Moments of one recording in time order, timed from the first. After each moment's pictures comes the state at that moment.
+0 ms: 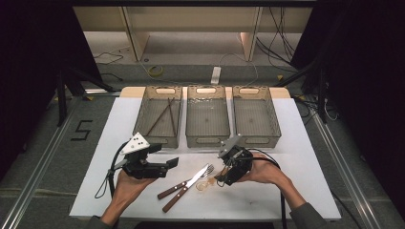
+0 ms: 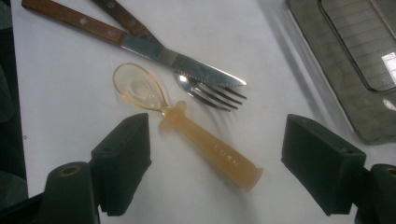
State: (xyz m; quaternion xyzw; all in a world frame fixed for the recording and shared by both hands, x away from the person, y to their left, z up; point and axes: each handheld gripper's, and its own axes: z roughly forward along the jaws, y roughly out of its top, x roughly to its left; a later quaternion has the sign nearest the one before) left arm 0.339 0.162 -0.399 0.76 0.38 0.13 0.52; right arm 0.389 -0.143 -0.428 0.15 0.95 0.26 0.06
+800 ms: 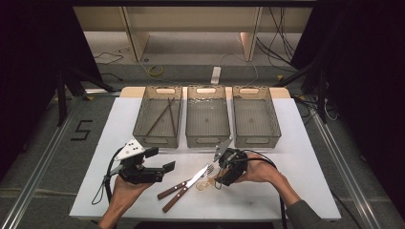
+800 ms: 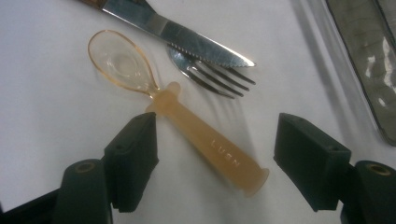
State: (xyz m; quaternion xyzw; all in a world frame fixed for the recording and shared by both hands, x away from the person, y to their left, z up) left arm 0.330 0.171 -0.407 0.75 0.38 0.13 0.53; right arm 0.397 -0.133 -0.448 0.12 0.97 0.21 0.06
